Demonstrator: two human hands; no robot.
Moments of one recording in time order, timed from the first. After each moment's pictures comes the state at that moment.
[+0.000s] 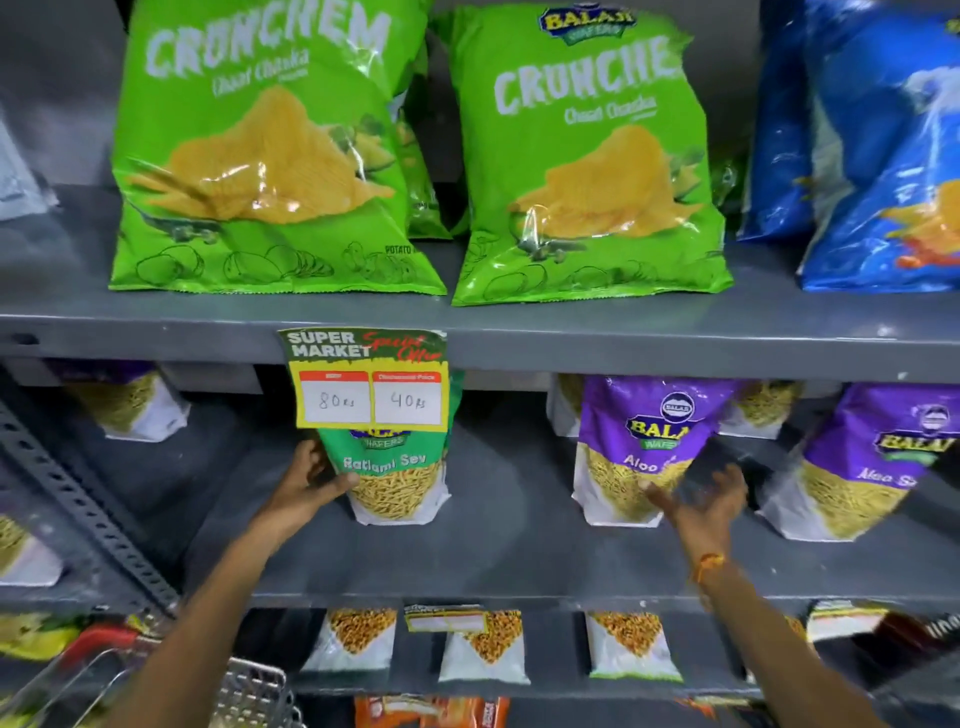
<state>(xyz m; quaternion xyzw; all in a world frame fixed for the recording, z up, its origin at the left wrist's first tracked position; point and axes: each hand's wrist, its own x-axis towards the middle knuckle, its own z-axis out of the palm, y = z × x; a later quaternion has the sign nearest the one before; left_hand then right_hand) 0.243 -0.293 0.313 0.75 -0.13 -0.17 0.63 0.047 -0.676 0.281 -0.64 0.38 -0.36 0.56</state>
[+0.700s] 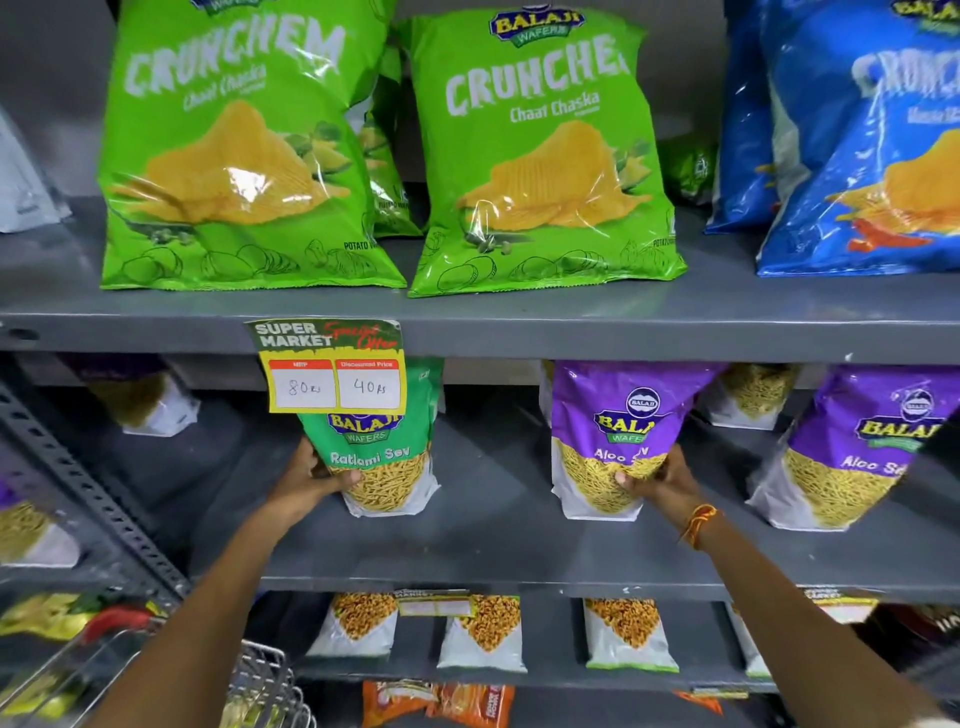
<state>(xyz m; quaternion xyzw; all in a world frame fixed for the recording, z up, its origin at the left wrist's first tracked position) 0.242 -0.306 0.301 0.79 -0.08 -0.16 0.59 0.064 -0.732 0.256 -0.72 0.23 -0.14 0.64</state>
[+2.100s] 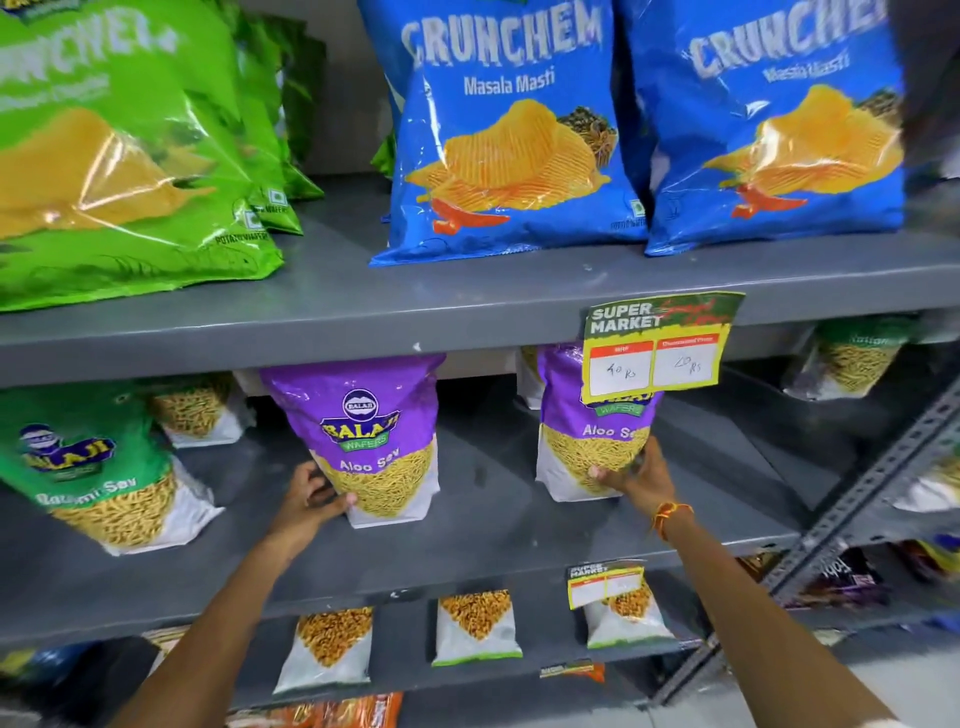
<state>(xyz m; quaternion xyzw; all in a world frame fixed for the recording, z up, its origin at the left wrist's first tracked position) 0.125 -0.576 0.265 0.76 -0.09 -0.18 0.62 -0.070 -0.936 0.266 -0.69 0.29 -0.22 0.62</state>
